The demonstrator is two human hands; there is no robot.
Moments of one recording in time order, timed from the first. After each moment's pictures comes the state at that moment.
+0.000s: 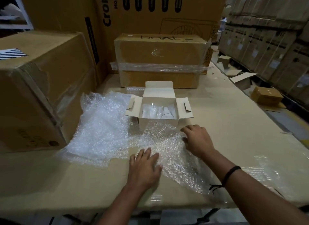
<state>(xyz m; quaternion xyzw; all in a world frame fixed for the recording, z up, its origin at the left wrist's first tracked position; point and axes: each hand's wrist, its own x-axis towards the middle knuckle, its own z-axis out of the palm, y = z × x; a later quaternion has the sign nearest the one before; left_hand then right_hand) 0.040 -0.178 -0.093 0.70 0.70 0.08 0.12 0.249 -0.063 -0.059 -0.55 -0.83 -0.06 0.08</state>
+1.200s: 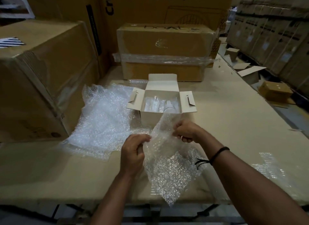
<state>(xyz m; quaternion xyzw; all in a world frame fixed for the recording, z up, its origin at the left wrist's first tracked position) 0.015 -0.168 -0.080 0.62 0.53 0.57 0.06 0.212 -0.039 -0.032 -0.60 -0.65 0.45 0.09</state>
